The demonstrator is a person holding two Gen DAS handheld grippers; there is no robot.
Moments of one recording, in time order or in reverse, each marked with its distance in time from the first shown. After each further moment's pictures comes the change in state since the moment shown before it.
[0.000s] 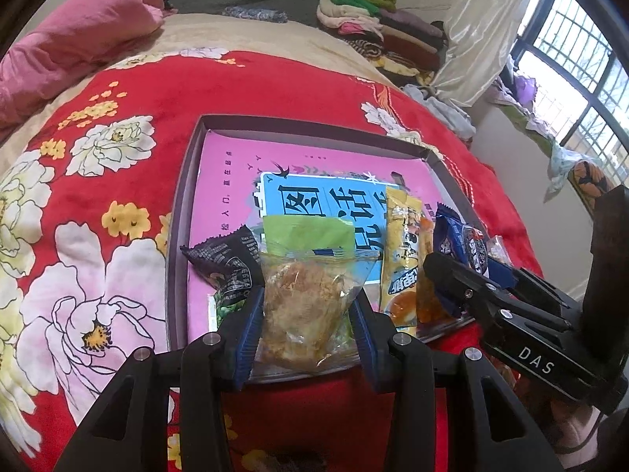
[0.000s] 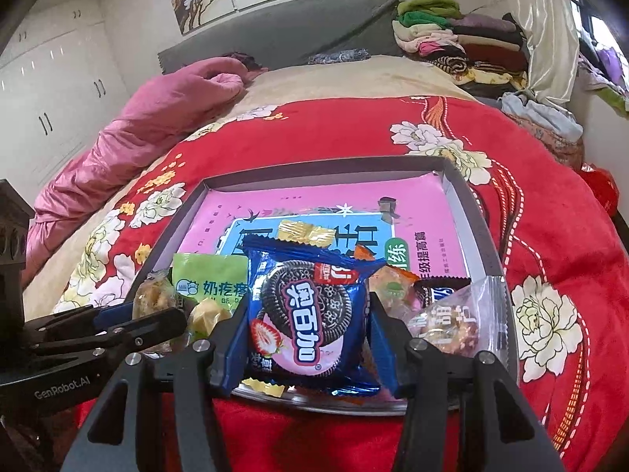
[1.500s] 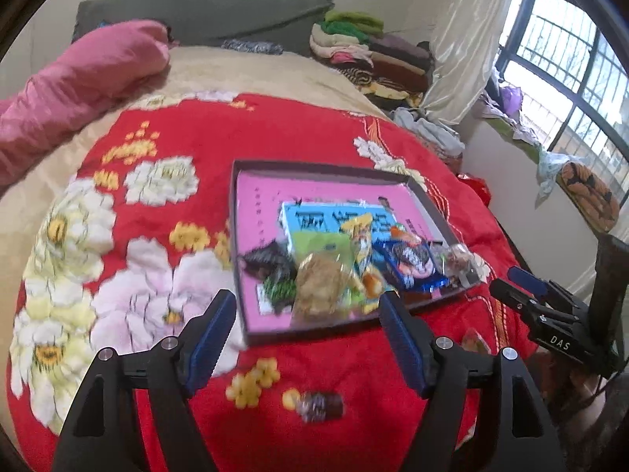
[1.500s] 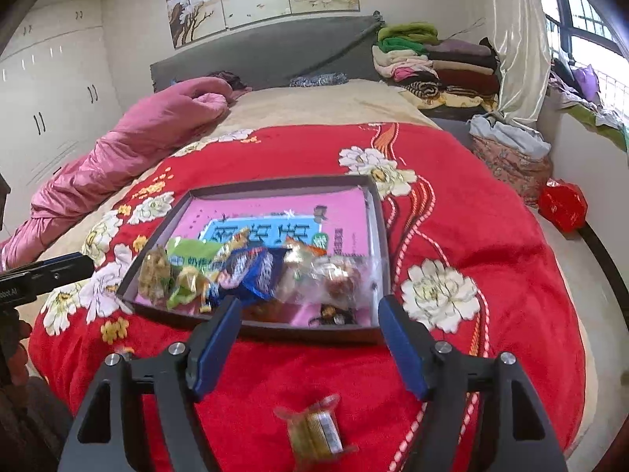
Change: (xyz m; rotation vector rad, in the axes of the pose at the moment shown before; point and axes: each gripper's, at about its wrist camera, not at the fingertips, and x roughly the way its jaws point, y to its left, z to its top) left arm -0.093 0.015 -0.020 0.031 -0.090 -0.005; right arm -0.096 -0.035 -0.033 -0.025 -0.070 -0.090
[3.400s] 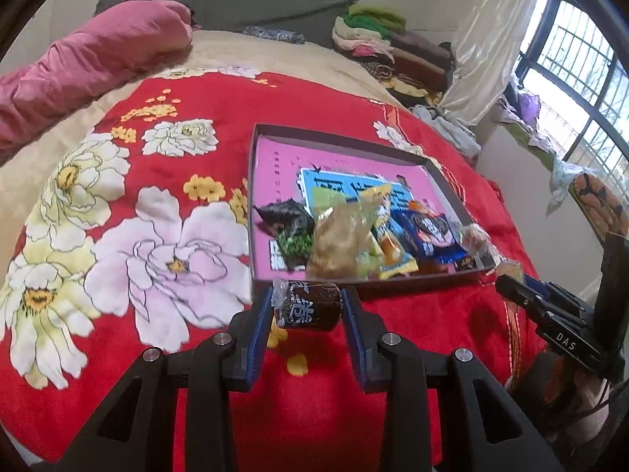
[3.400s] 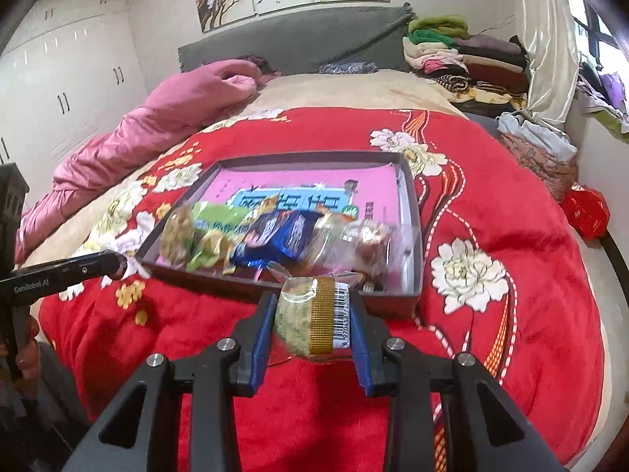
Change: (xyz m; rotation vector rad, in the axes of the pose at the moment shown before) left arm 0.011 0.005 -0.026 -0.061 0.011 0.049; right arm 0.009 0.009 -0.016 -0.060 0.035 0.086
